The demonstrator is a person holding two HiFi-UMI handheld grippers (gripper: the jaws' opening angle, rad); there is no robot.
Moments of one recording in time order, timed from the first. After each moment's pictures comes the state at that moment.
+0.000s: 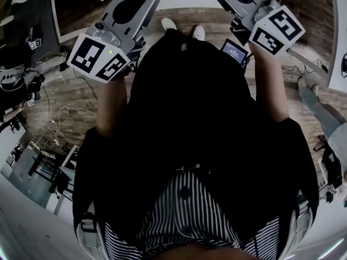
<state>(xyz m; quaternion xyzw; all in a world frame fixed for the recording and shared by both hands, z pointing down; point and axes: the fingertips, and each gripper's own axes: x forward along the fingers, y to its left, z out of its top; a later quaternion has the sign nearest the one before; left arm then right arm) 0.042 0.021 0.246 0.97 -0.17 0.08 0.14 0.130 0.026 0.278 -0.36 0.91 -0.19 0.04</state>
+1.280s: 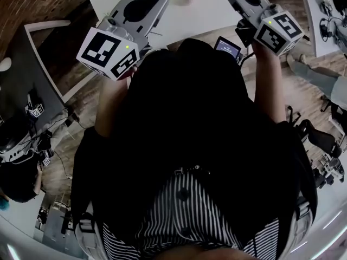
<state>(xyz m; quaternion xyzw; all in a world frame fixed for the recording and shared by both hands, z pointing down) 0.061 -0.128 0.267 0.99 -0.01 0.06 0.13 0.175 -0.096 0.286 -0.57 0.80 -0.19 -0.01</state>
